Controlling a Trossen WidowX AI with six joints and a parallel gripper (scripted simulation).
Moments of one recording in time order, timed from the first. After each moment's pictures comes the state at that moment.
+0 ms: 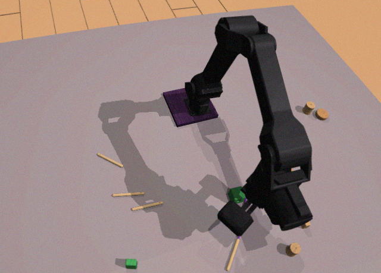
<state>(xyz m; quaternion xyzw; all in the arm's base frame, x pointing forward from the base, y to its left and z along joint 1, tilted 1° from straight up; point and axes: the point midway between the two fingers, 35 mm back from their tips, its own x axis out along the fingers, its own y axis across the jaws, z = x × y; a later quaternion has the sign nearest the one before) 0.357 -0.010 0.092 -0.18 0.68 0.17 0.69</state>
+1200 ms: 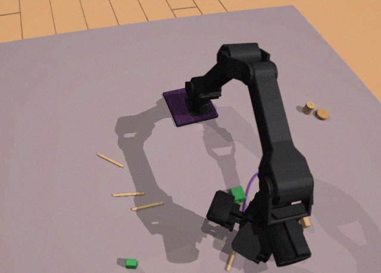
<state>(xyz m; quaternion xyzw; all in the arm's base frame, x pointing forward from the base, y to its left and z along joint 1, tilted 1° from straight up) 0.410 -0.036 0.092 0.24 0.65 -0.24 0.67</state>
